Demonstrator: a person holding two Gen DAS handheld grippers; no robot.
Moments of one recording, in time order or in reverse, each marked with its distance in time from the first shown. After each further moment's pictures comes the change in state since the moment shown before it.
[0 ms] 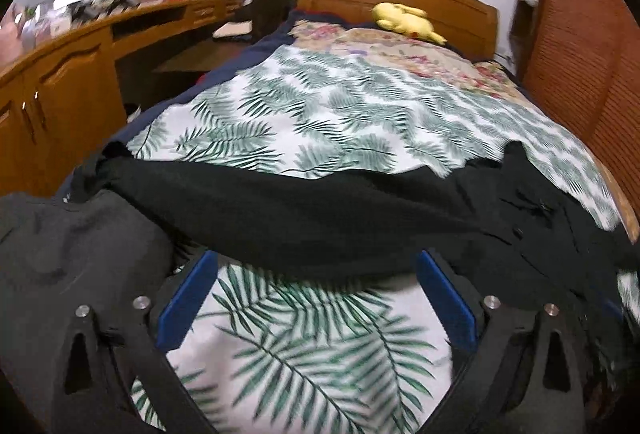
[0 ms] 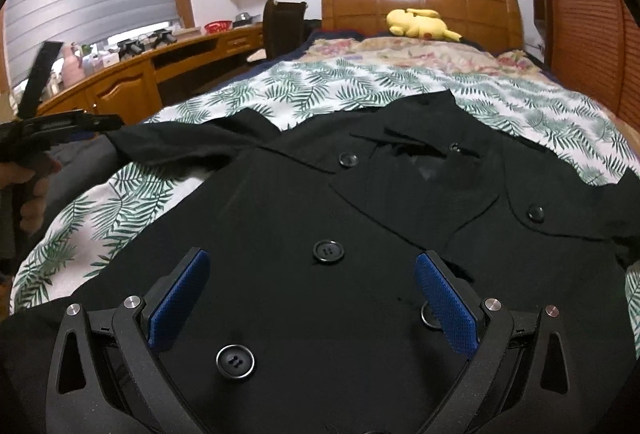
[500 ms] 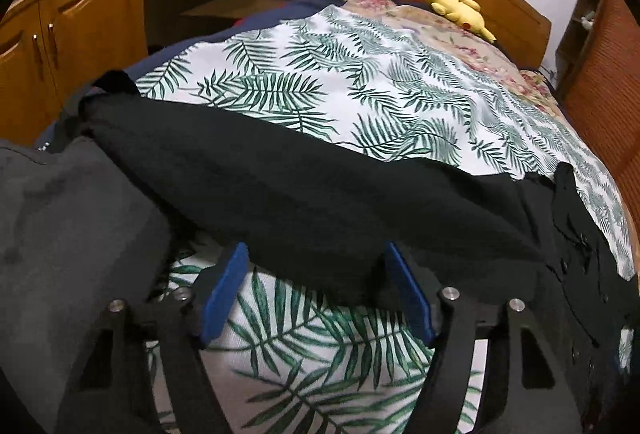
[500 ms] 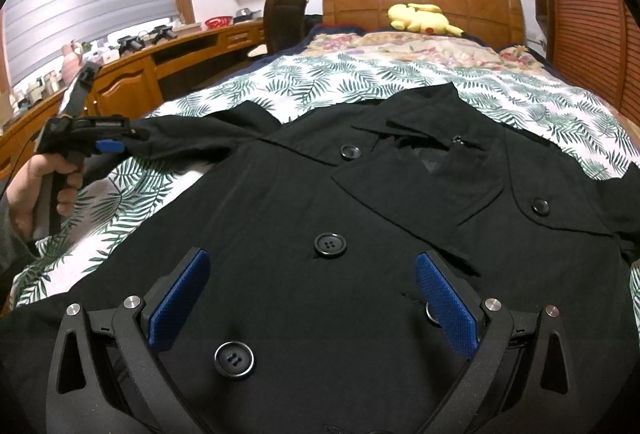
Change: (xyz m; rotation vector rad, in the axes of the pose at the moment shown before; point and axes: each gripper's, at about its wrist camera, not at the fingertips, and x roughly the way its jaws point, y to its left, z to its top) left arm 0.069 0.039 0.001 -0.167 0.113 0.058; right arm 0.003 0.001 -0.003 -0.001 0.016 0.007
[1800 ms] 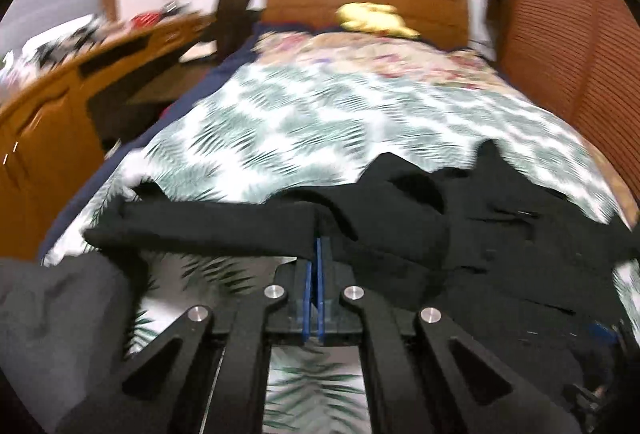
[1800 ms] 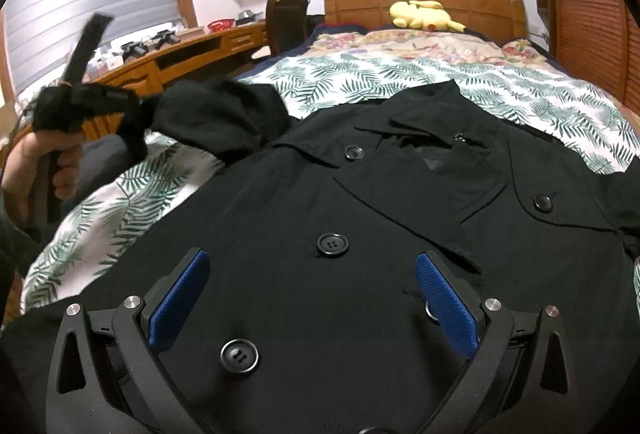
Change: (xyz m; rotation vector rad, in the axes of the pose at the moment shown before) left arm -0.083 -0.129 0.004 0.338 -0.142 -0.091; right arm -0.008 -0.006 0.003 0.031 0.001 0.037
